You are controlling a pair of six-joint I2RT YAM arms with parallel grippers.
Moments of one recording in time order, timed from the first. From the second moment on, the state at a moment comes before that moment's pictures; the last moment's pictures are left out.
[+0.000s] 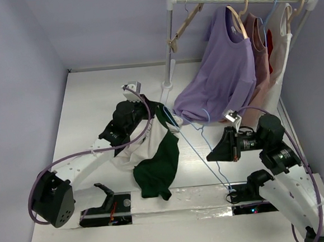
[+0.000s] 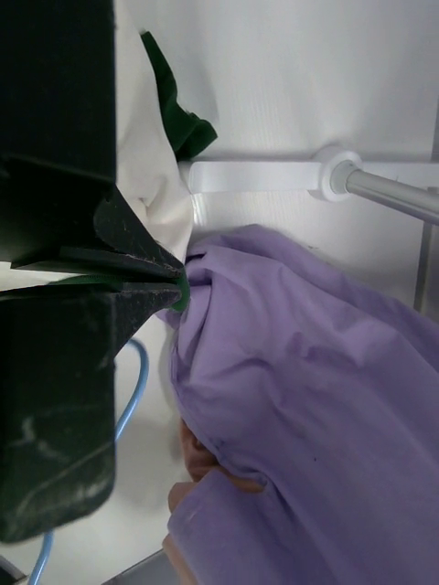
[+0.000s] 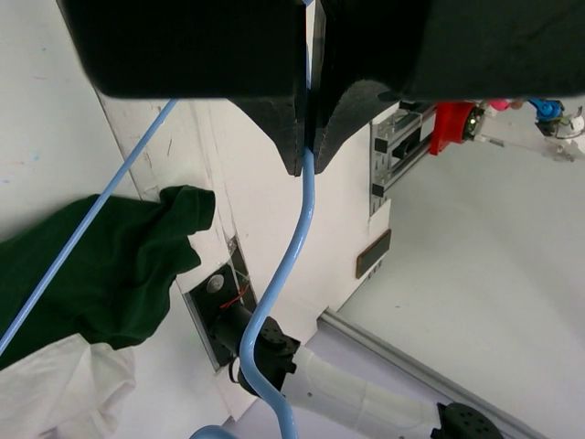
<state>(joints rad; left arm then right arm) -0.61 1.19 0.74 0.28 -0.08 -0.48 0.35 0.52 0.59 -0.24 -1.19 0.68</state>
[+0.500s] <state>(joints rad) -0.61 1.13 0.73 0.28 0.01 -0.48 0.56 0.65 0.55 -0.11 -1.07 0.72</state>
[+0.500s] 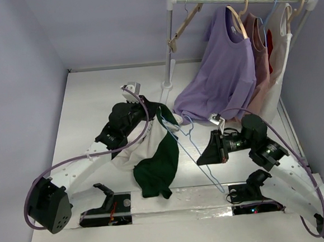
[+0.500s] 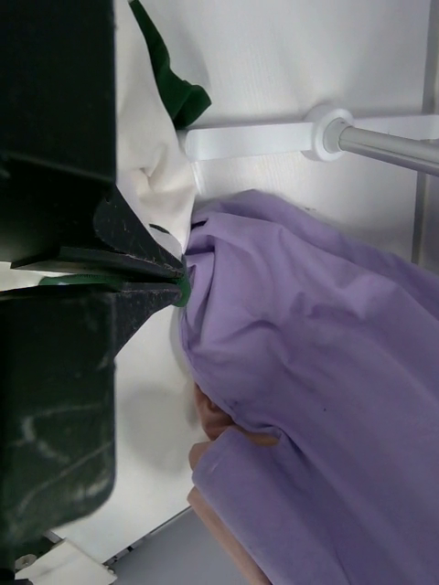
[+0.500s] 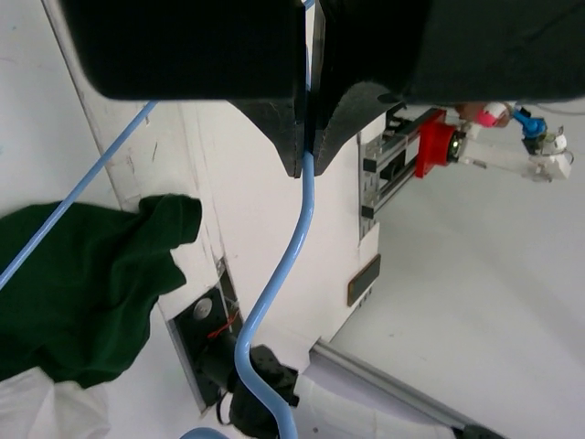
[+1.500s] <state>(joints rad) -0.88 0.82 0.88 -0.07 -0.05 -0.50 0.73 1.08 0.59 0.53 -0.60 0.74</state>
